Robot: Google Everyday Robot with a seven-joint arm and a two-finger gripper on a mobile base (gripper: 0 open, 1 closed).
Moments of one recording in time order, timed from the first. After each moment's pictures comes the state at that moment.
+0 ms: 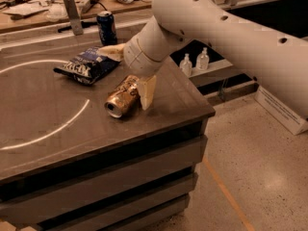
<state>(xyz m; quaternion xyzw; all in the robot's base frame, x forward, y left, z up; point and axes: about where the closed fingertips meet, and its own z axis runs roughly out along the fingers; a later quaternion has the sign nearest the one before) 0.591 0.083 0.884 -0.90 0.29 -0.02 0.33</state>
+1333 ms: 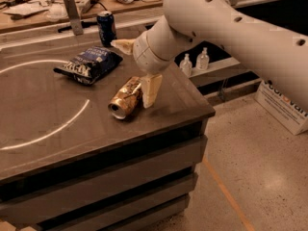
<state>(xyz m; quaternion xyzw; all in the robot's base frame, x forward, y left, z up) 0.604 0.062 0.894 -0.85 0.39 -0.03 0.35</state>
